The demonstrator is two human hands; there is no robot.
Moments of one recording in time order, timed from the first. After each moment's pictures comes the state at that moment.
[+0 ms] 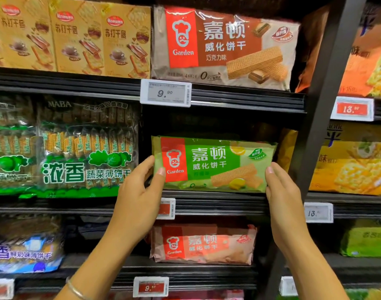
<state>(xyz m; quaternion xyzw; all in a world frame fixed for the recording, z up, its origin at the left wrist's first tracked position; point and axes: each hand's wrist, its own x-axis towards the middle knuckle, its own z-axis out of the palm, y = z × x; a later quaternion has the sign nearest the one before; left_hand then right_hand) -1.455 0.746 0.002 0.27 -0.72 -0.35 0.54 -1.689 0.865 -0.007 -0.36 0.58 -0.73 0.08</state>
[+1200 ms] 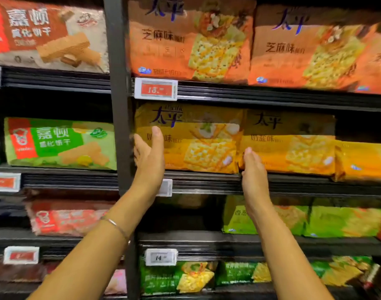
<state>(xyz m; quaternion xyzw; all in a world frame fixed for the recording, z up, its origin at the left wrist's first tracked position) -1.783 0.938 0.031 0.33 -0.61 -0.47 0.54 -1.969 1.030 0.004 -0.33 0.59 -0.73 0.10</state>
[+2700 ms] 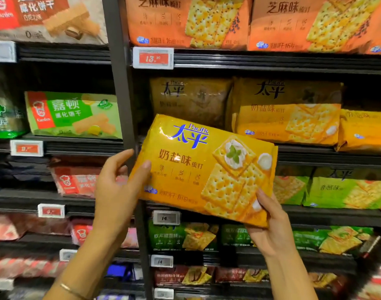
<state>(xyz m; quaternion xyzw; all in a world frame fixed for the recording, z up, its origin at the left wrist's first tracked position) -1.705 1.019 -0.053 0.32 -0.58 -0.41 0.63 -1.968 1.137 -0.113 -0.23 0.28 -0.82 0.45</state>
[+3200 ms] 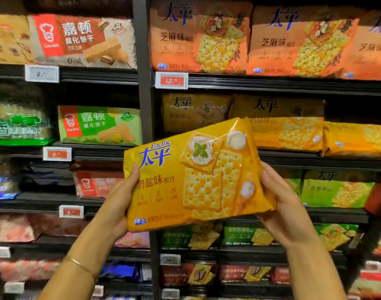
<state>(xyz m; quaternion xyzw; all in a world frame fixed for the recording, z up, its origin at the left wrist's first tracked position) -1.649 1.022 -0.045 0.31 -0.43 -0.73 0.43 -1.908 1.195 -0.025 -0.42 0.37 -0.73 0.38</state>
